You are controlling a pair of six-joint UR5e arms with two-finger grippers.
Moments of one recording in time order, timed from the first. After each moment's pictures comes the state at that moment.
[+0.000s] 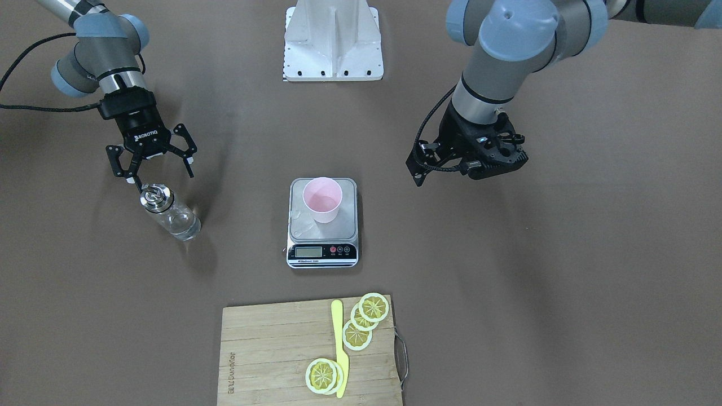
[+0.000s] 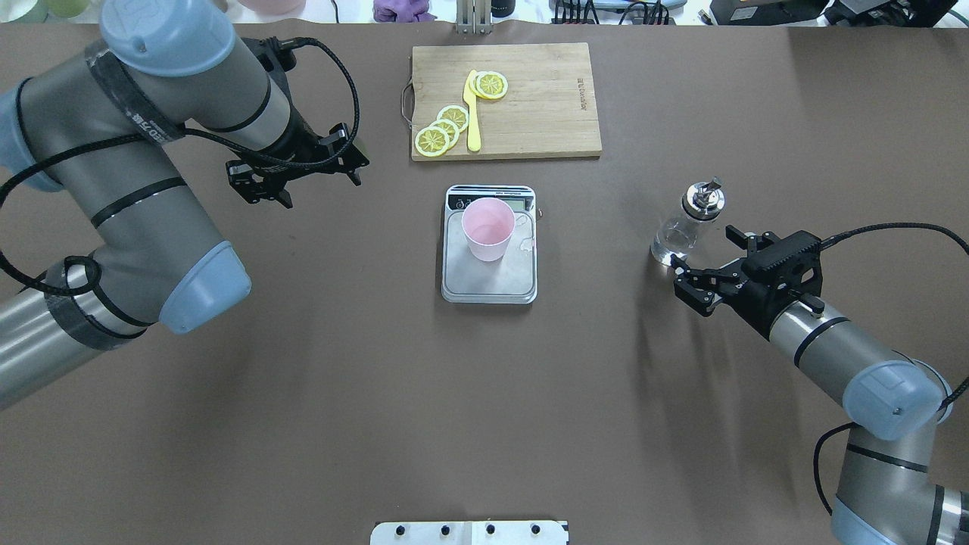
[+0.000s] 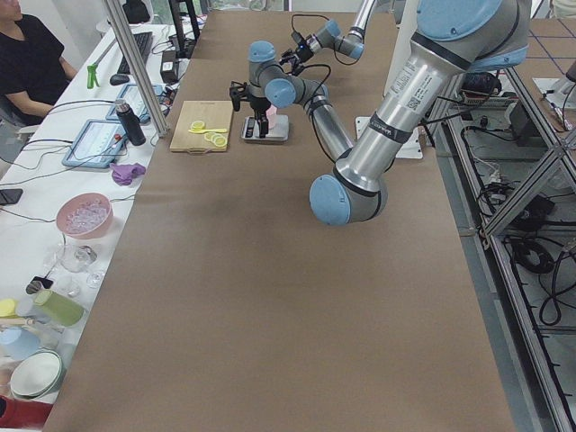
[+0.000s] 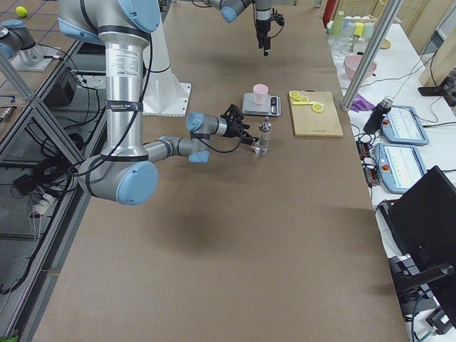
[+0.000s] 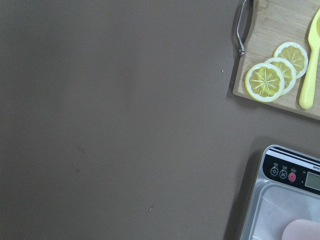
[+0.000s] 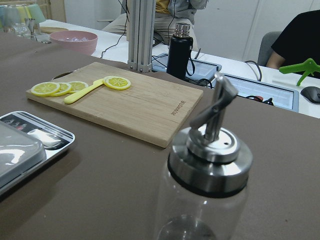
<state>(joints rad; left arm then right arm) -0.80 -2.18 -1.80 -1.52 -2.06 -1.32 0.40 -1.60 1.72 -0.30 1.03 0.67</state>
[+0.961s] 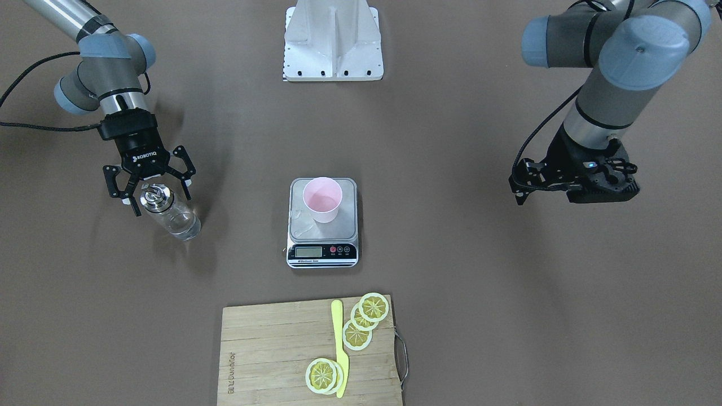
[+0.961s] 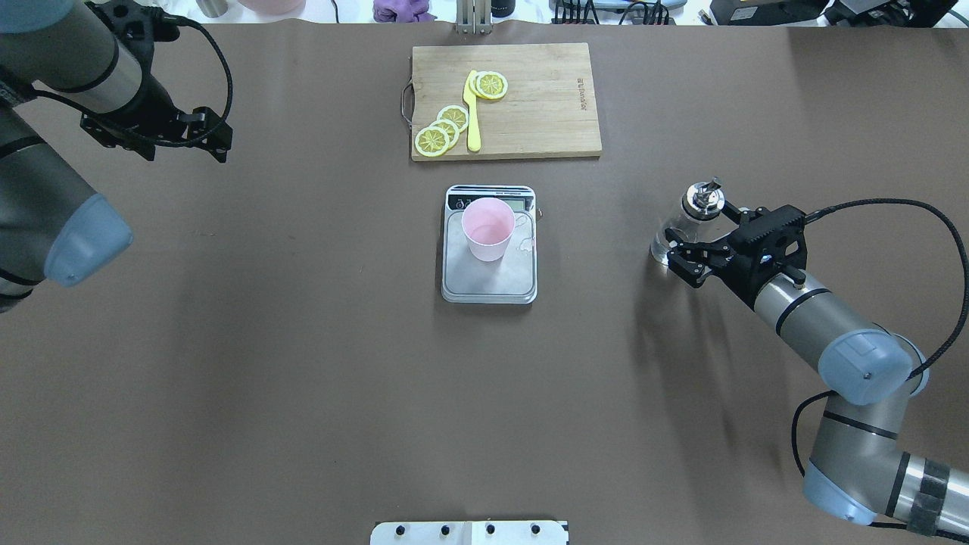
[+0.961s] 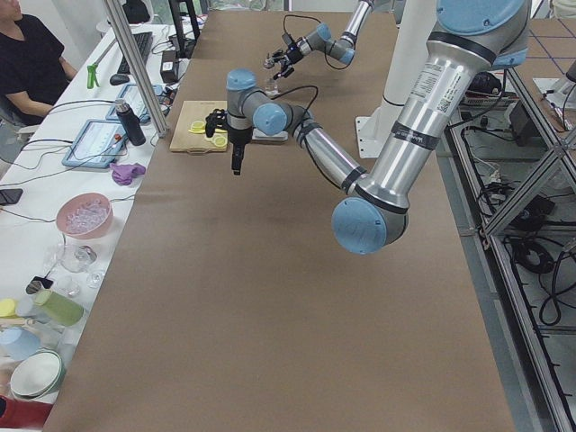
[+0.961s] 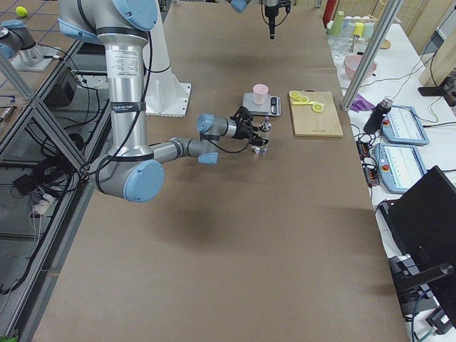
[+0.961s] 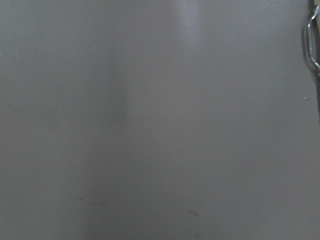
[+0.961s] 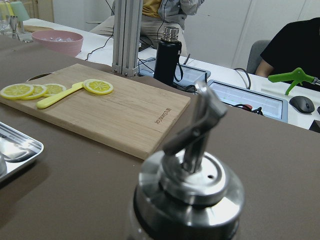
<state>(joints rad) -0.98 -2.01 -1.82 -1.50 -2.05 -0.81 0.47 -1.51 1.62 -0.30 1.06 0.65</state>
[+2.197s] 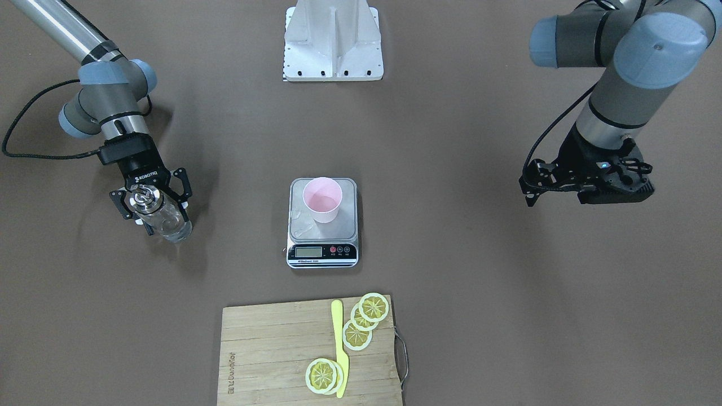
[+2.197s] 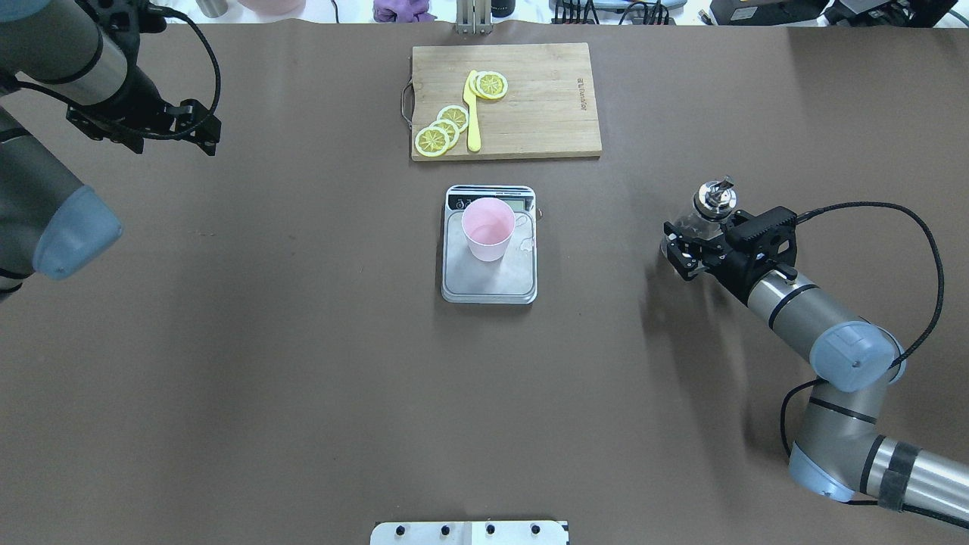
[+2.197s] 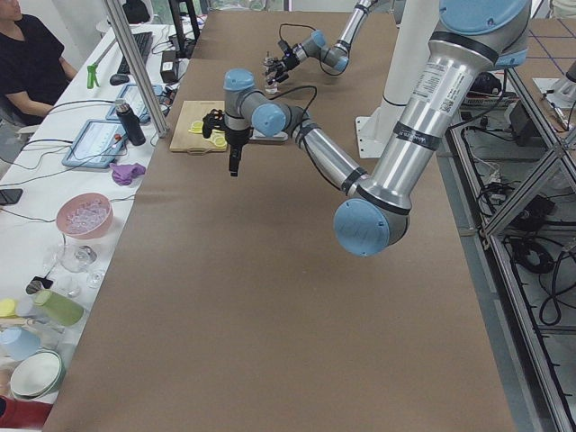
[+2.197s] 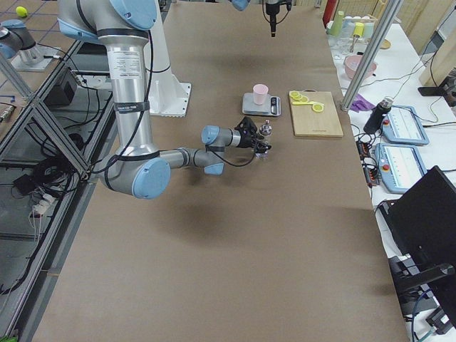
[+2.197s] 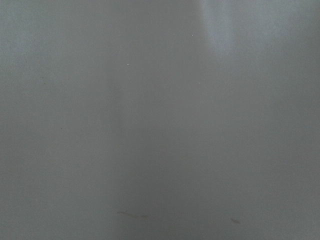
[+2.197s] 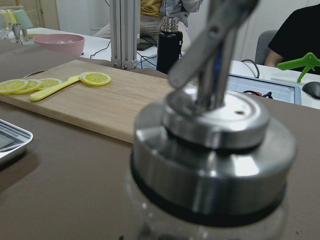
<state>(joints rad) -0.99 -2.01 -1.82 -1.50 -2.05 -0.80 0.49 -1.44 1.42 -0.10 1.10 0.68</state>
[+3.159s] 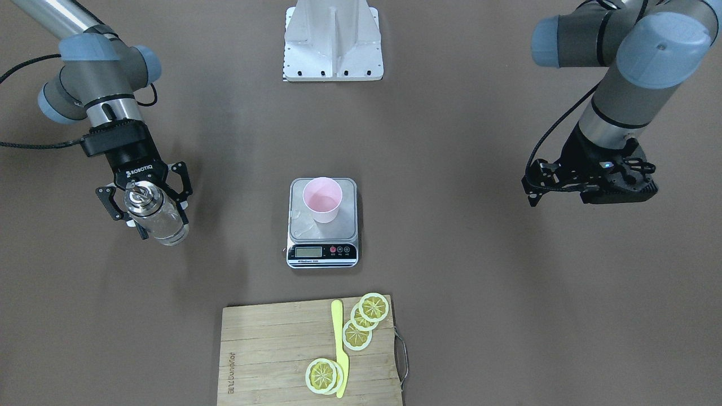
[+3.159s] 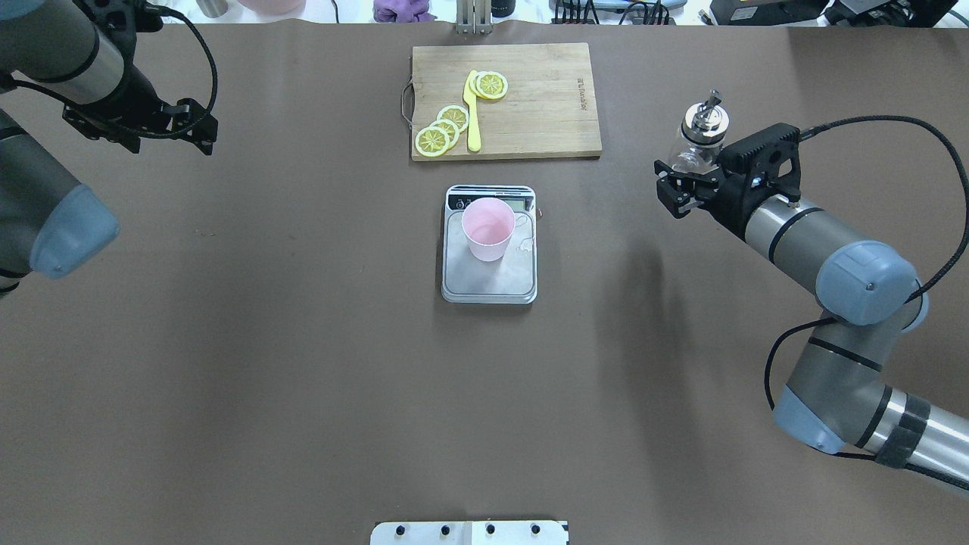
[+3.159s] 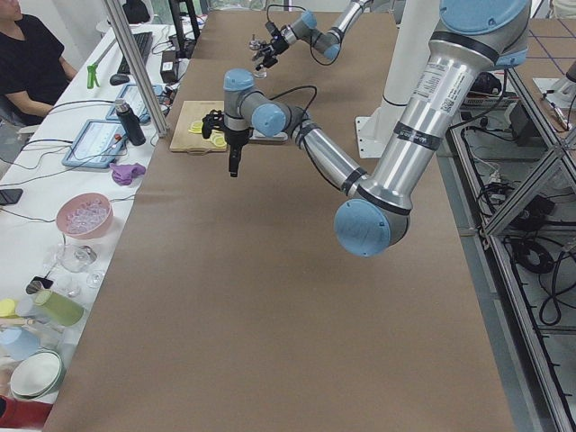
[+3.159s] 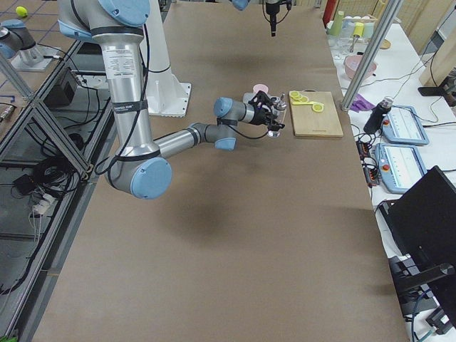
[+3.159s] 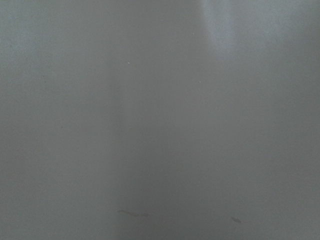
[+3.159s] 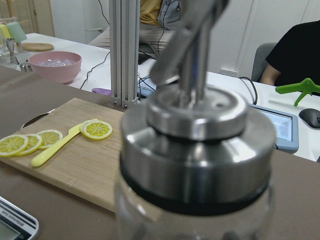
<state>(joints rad) -1.00 -2.00 -1.82 -1.49 -2.05 -0.80 0.63 -1.38 1.72 -0.54 1.23 0.66</state>
